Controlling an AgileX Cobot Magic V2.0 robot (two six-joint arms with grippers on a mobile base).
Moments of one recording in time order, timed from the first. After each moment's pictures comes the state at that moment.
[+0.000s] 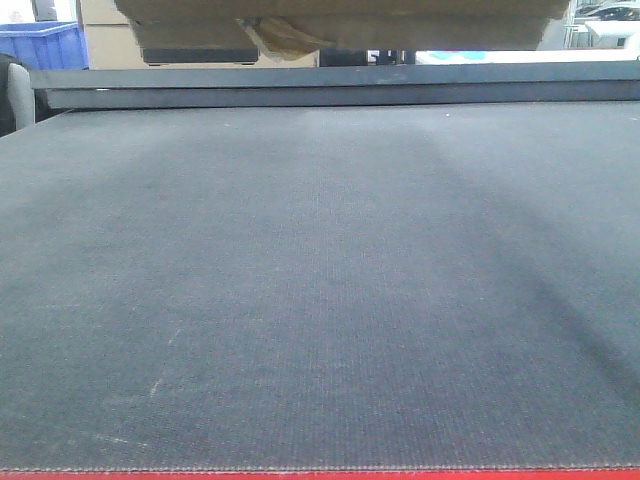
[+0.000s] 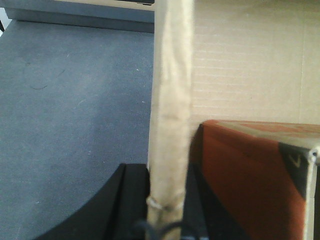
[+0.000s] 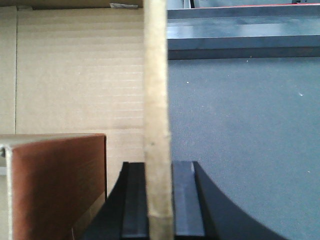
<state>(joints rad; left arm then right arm) -0.54 1.59 -1.96 0.56 1.07 -0.67 0.33 1.42 -1.68 -0.45 0.85 0.56</state>
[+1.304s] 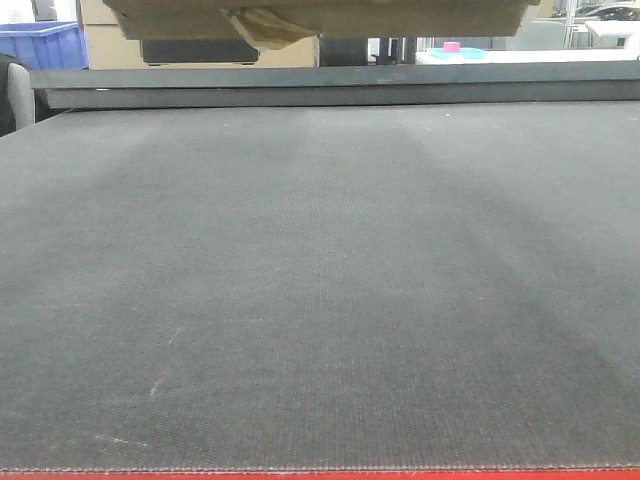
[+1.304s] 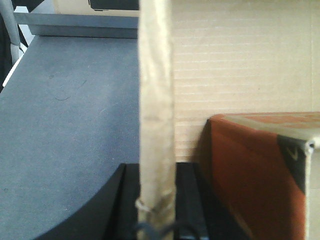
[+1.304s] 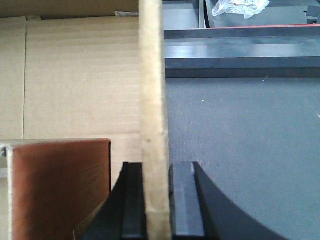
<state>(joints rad) -0.54 1.59 -1.97 0.63 1.10 -0.63 0.33 1.43 -1.68 -0.45 0.76 0.56</state>
